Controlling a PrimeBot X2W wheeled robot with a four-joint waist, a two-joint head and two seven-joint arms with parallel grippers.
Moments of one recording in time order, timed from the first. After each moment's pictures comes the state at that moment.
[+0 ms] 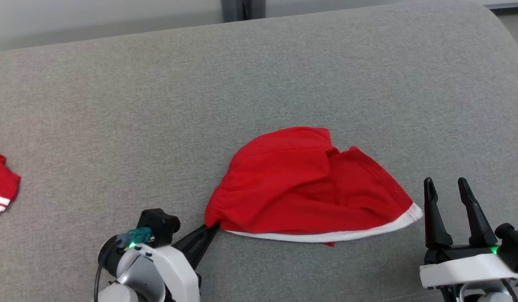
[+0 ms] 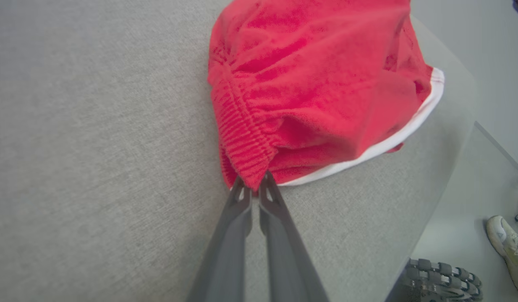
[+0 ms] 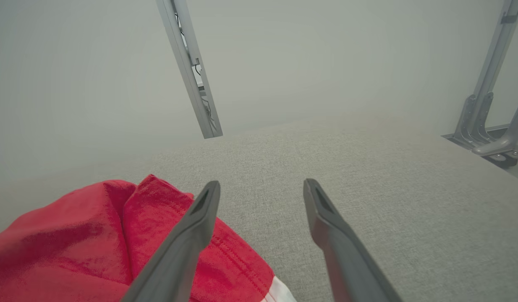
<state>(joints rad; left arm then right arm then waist) -0.20 0.39 -0.61 0.04 -0.64 -0.04 0.23 -0.02 -0.05 0.02 0.05 0.29 0.13 -0.25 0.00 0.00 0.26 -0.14</state>
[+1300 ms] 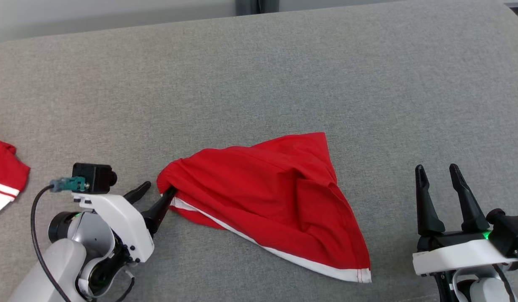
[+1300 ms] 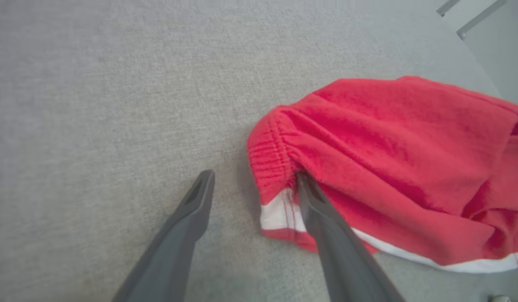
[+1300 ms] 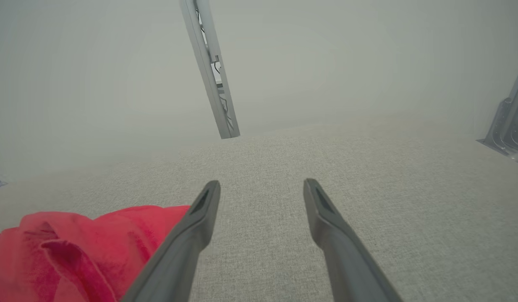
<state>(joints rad) -0.36 0.43 -0.46 0.23 -0.86 -0.05 0.36 -0.08 -0.05 0.04 0.08 0.29 0.13 -0.24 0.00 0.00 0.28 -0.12</state>
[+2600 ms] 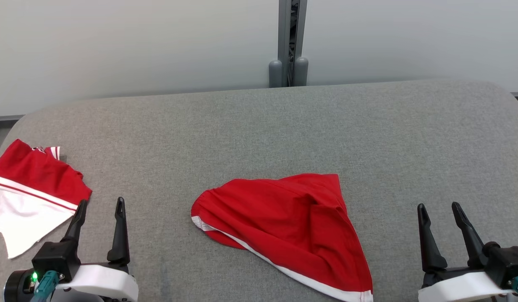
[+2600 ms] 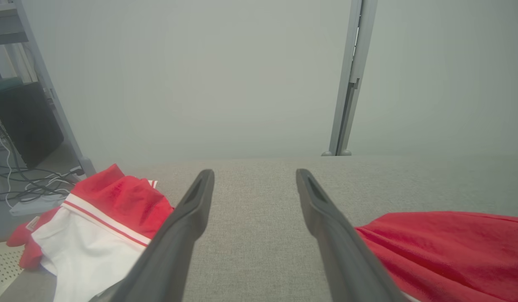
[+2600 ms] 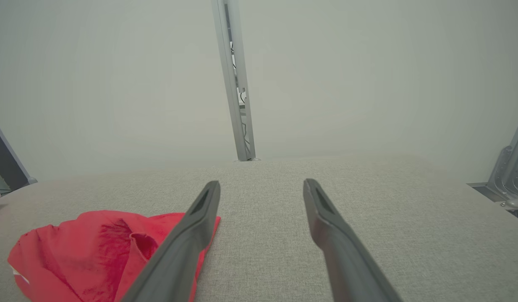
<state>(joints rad) -0.03 0.41 -0.34 0.04 -0.53 0.31 -0.23 0.04 -0.05 0.01 0.08 0.19 0.13 -0.22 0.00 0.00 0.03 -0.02</state>
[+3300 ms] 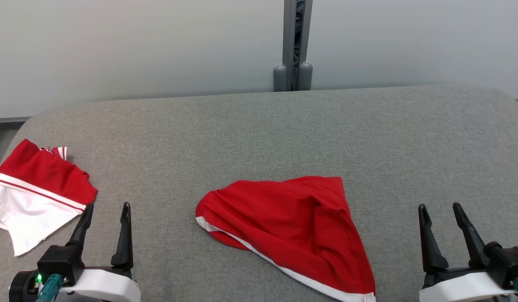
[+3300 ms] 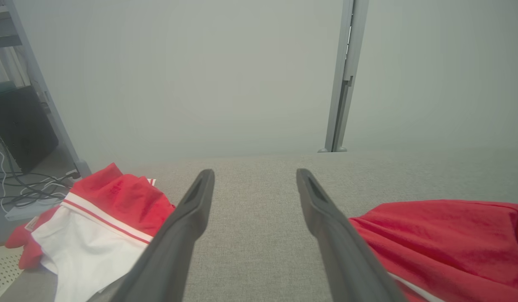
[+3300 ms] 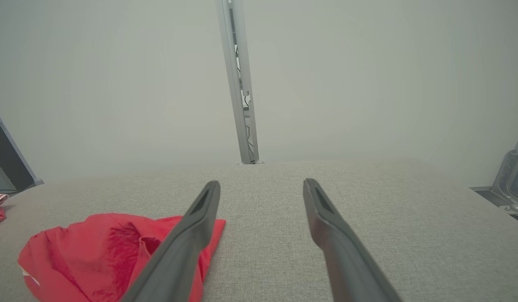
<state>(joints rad) -0.02 0.40 -0.35 0.08 -0.52 0.26 -0.26 0.06 -0.05 0.01 0.06 0.19 0.13 -0.20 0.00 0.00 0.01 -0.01</state>
